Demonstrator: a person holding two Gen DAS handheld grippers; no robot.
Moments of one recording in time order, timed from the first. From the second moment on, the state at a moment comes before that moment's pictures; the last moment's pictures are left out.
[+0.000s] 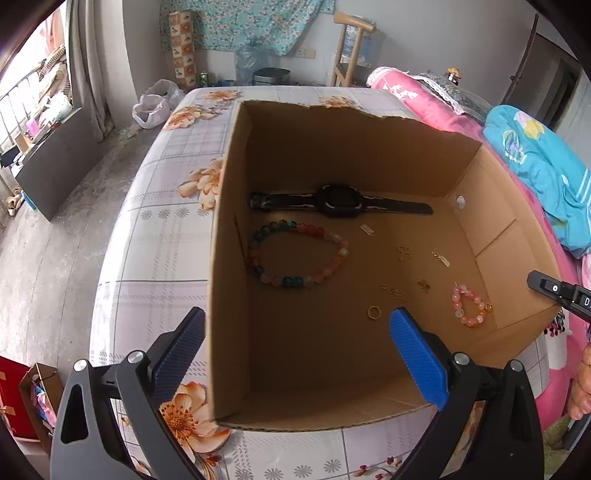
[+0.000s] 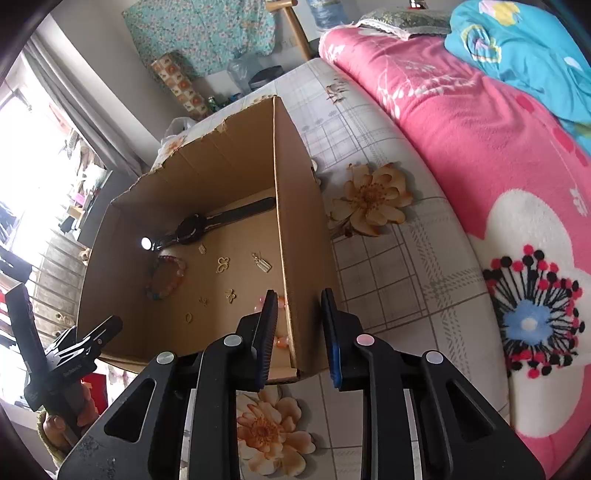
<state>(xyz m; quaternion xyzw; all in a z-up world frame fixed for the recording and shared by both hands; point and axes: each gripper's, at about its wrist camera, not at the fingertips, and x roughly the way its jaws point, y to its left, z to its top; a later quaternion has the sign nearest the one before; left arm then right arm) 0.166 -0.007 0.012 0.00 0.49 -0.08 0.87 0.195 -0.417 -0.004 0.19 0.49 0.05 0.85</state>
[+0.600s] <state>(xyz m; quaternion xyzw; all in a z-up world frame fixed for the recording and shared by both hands) 0.155 -0.018 0.016 0.00 0.49 -0.08 0.87 0.177 -0.417 -0.009 0.20 0.49 0.05 0.85</state>
